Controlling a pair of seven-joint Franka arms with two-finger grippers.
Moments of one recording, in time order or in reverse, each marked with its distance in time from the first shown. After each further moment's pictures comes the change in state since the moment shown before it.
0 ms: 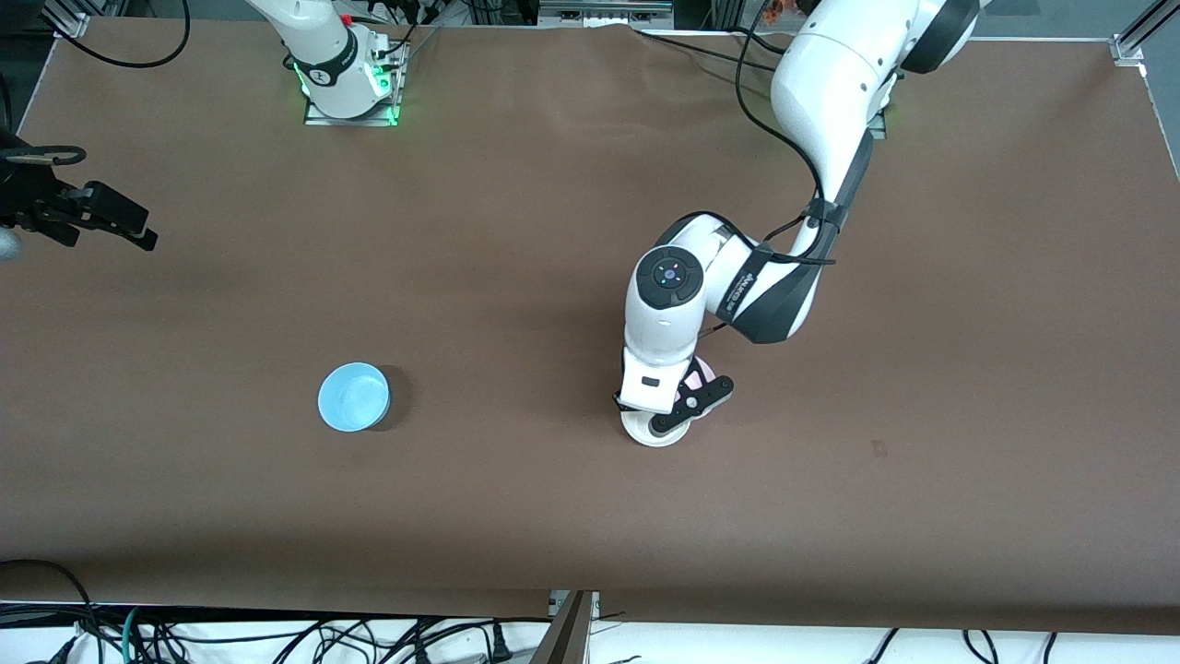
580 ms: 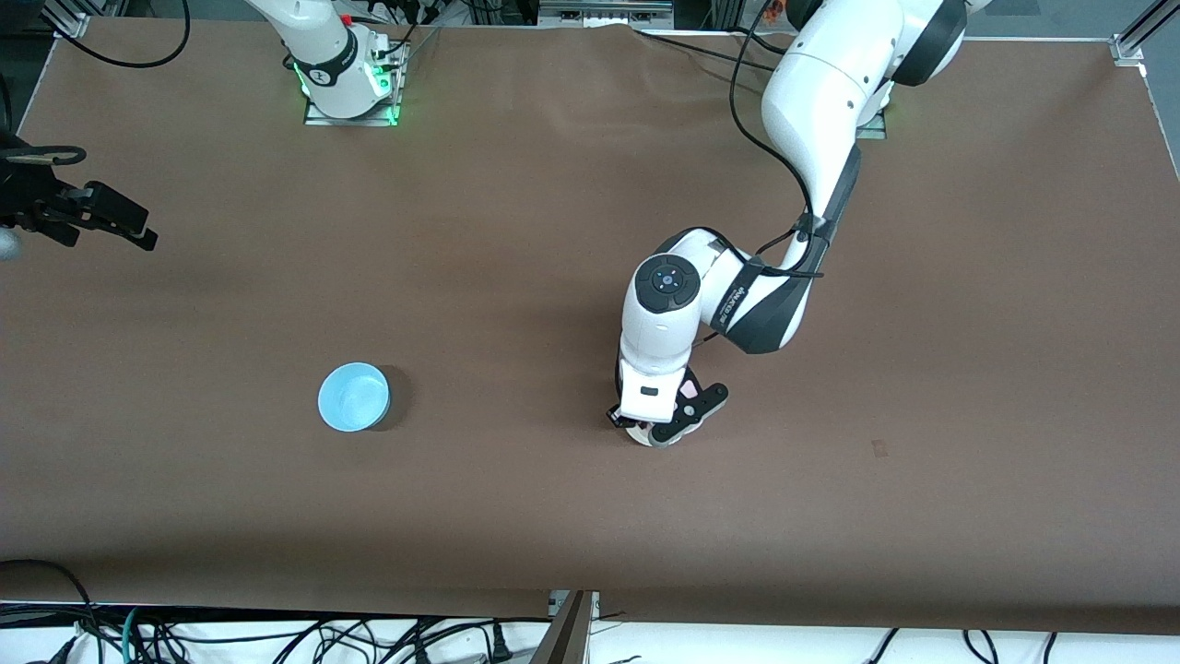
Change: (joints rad) left arm -0.014 0.050 0.034 0.020 0.000 0.118 -0.086; right arm 0.000 0.000 0.000 0.000 0.000 0.000 0.000
